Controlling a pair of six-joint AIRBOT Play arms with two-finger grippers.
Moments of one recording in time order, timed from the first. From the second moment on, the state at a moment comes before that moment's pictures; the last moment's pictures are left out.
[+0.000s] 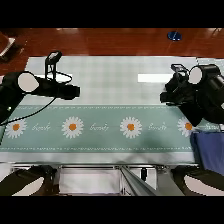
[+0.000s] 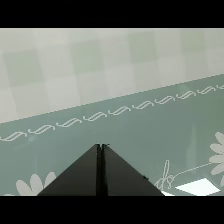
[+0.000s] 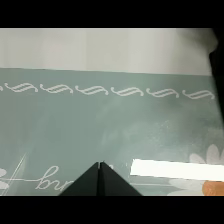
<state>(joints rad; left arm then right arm) -0.27 -1.13 1.02 1.28 -0.97 -1.58 0.13 -1.30 1.12 -1.56 1.28 1.71</state>
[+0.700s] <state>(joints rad) -0.27 -1.16 1.02 1.28 -0.80 -1.59 0.13 -1.30 1.12 -1.72 1.13 1.70</state>
